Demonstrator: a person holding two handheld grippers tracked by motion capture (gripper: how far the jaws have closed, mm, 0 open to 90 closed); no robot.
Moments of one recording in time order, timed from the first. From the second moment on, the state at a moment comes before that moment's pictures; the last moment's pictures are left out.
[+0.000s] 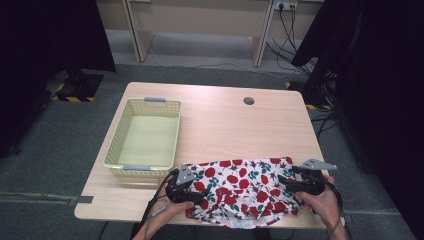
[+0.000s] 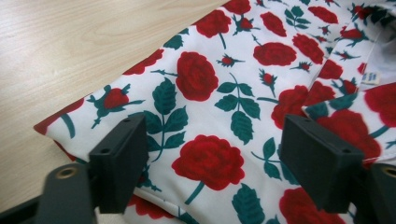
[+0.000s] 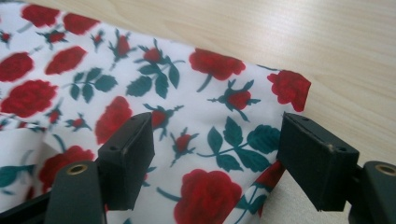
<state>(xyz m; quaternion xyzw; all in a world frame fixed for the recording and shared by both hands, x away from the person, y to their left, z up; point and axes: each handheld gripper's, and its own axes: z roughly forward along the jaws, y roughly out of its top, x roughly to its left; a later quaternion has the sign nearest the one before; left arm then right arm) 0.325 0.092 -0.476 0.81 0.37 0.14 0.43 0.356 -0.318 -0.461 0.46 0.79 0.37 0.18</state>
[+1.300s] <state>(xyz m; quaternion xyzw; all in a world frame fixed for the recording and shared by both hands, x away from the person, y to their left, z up) 0.280 0.141 -0.487 0.82 0.39 0.13 0.40 0.272 -0.302 -0.461 0.47 0.78 0.38 0.18</state>
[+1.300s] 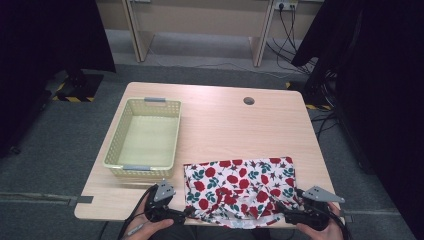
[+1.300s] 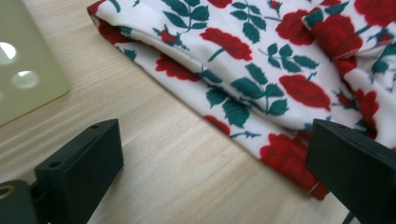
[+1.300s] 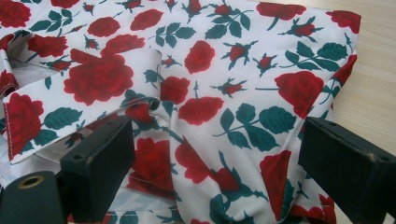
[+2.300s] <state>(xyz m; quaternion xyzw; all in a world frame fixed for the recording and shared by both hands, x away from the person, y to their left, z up) 0.278 0.140 -0.487 0.82 0.39 0.14 0.40 0.296 -0.244 -0.465 0.44 0.81 0.36 0.16</state>
